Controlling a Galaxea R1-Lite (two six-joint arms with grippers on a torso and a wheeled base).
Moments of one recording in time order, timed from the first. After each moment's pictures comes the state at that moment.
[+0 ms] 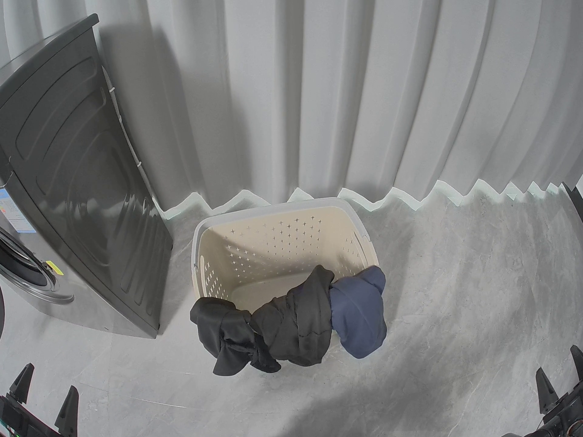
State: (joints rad) left arm -0.01 0.02 -0.02 0.00 0.00 -0.05; right arm 0.01 0.02 -0.02 0.03 0.00 0.00
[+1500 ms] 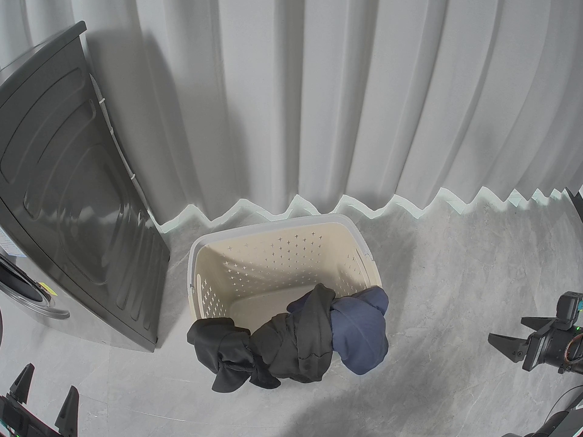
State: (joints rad) left arm -0.01 0.02 -0.02 0.00 0.00 -0.05; right arm 0.17 0.98 -0.20 -0.30 0.10 0.12
